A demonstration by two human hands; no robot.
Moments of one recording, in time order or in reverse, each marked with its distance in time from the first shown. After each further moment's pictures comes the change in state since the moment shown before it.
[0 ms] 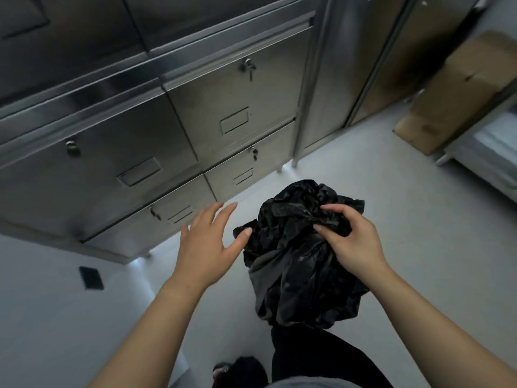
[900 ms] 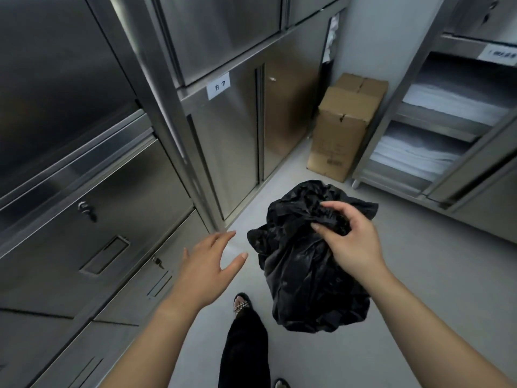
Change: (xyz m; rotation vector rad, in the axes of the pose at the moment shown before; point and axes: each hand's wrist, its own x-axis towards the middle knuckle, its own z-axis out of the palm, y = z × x) left_hand 0.284 0.263 0.075 0.038 -0.234 0.301; right_hand 0.221 0.045 -0.257 0.044 0.429 0.032
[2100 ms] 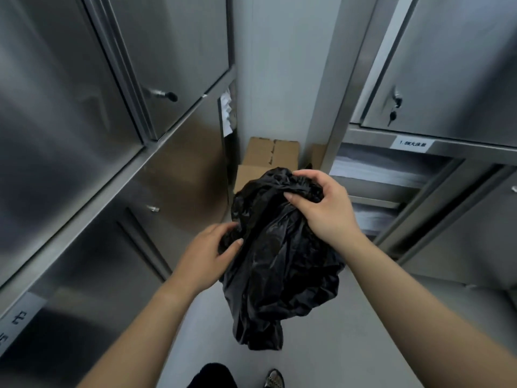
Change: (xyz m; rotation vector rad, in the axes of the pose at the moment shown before) left_hand 0.571 0.235 -0.027 -0.144 -0.074 0.523; right_hand 0.519 0.003 -0.131 -0.018 0.264 -0.017
